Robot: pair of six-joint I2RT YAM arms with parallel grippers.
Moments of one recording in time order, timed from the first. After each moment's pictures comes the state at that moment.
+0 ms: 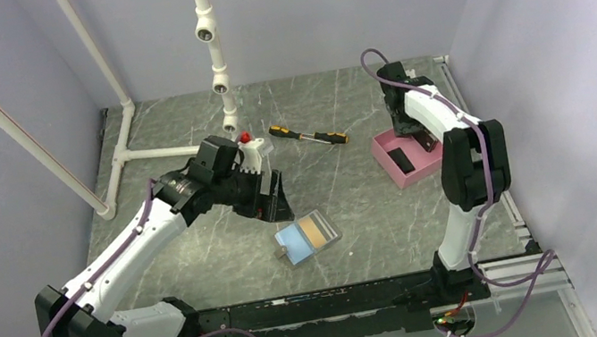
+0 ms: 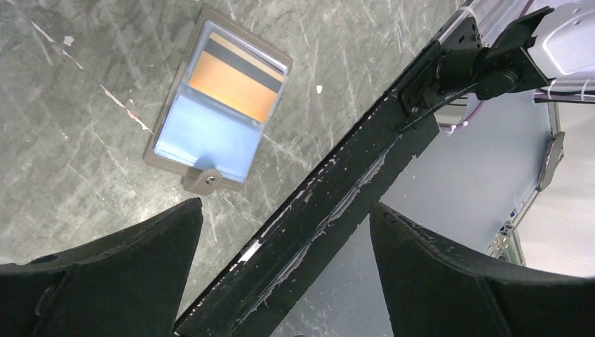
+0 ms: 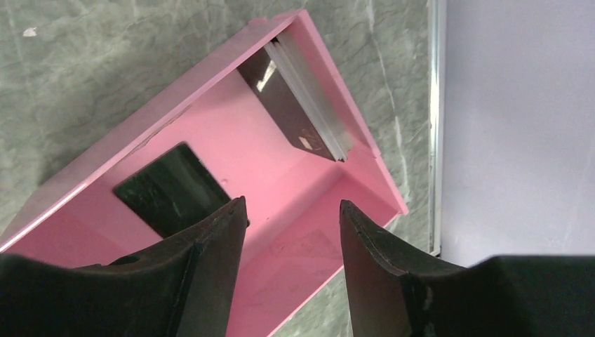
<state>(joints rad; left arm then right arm) -0.67 1.22 1.14 -0.75 0.44 -0.34 0.11 1.85 1.45 -0.80 0.53 0.14</state>
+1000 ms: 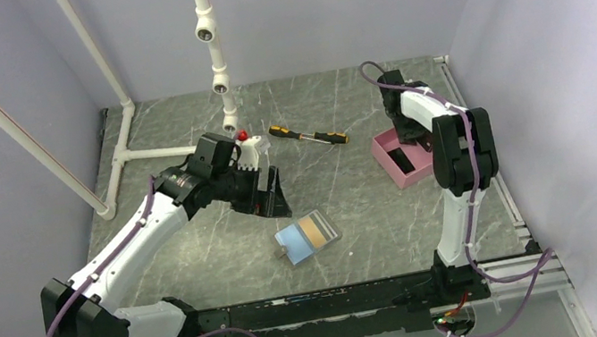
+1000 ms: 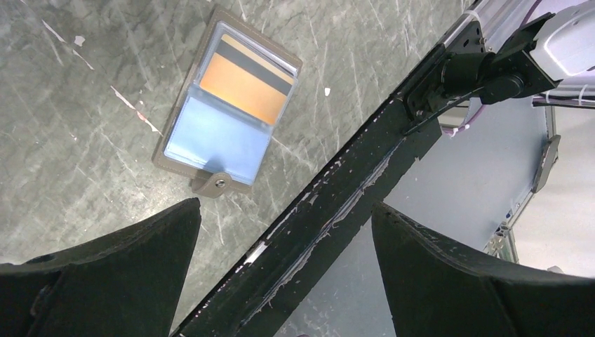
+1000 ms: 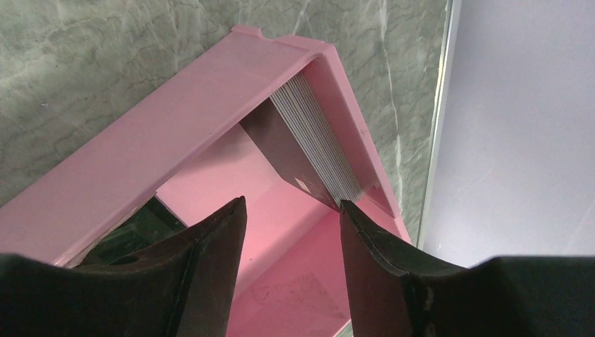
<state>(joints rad) -0.61 1.26 1.13 -0.75 0.49 -0.31 0.08 2.00 1.47 -0.76 0.58 0.06</state>
